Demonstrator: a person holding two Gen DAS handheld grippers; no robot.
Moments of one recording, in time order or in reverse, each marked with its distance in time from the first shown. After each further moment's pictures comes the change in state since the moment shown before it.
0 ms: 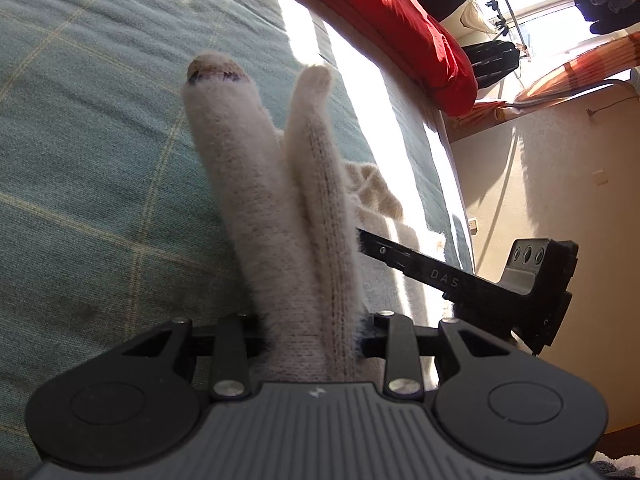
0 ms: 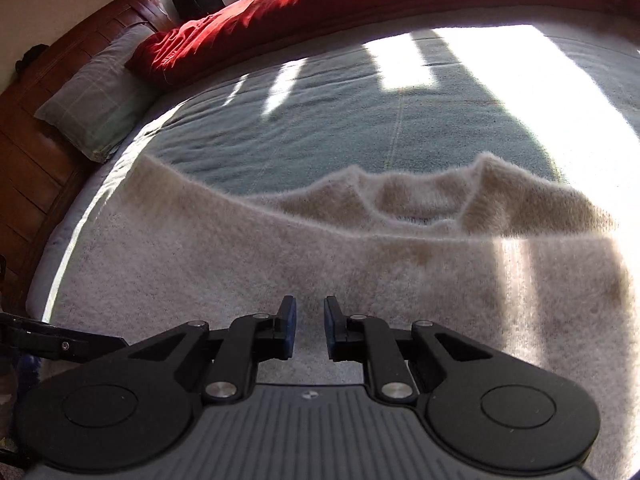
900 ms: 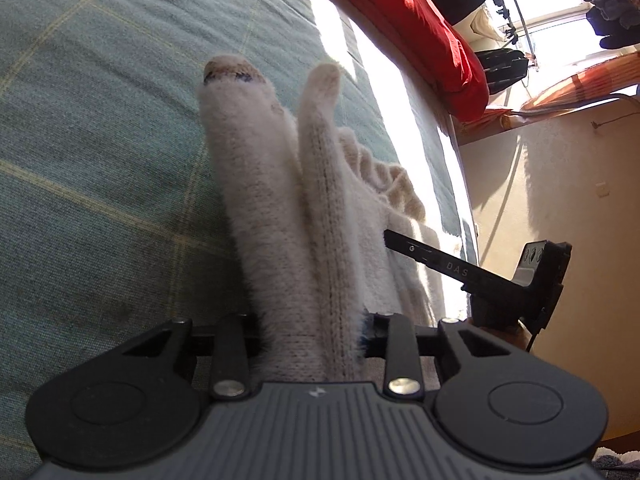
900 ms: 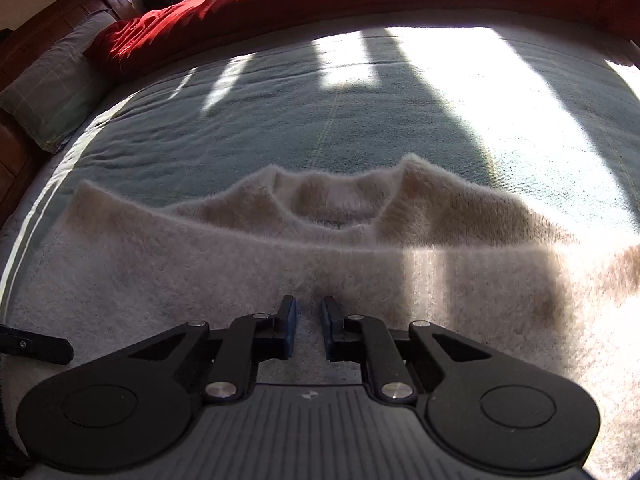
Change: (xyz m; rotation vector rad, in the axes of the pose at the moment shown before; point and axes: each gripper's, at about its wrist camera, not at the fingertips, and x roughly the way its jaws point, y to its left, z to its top) left arm 0.010 0.036 0.002 -0.047 0.006 -0.021; right arm 0.004 -0.037 -0.002 -0.031 0.024 -0.168
